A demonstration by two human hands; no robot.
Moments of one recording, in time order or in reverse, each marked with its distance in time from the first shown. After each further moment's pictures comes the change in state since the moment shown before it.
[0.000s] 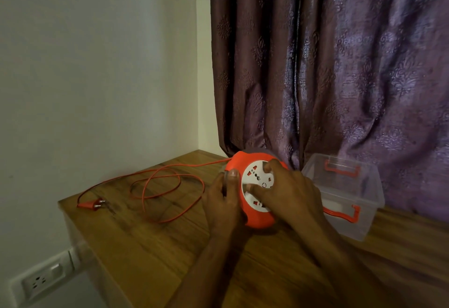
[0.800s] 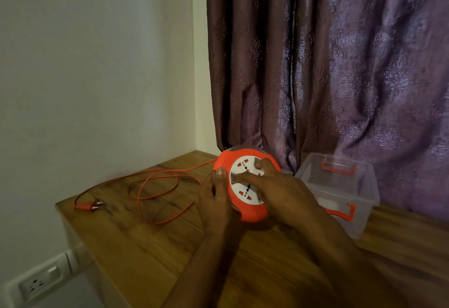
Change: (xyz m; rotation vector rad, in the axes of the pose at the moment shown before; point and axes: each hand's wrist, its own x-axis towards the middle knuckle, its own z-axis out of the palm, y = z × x) left_hand 0.003 0.007 -0.004 -0.121 0.056 -0.121; right_hand 0.000 0.002 -0.011 -0.208 -0.256 -0.420
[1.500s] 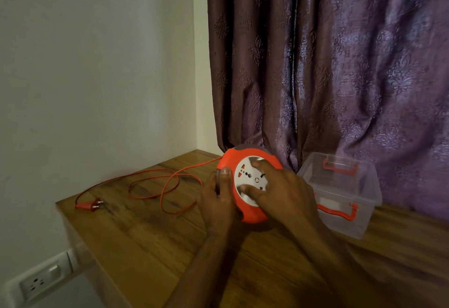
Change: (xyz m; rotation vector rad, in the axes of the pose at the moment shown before) left_hand -0.002 -0.003 0.001 0.083 0.003 0.099; right_hand 0.006 -0.002 0.020 0.186 0.267 0.288
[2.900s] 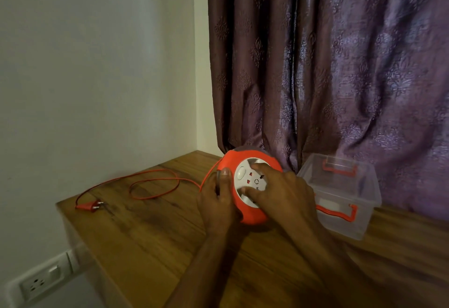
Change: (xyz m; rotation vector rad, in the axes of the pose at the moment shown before) left_hand -0.001 0.004 -0.002 0.037 -0.026 -0.003; right_hand -0.002 -0.007 -0.004 -0.078 -0.010 0.078
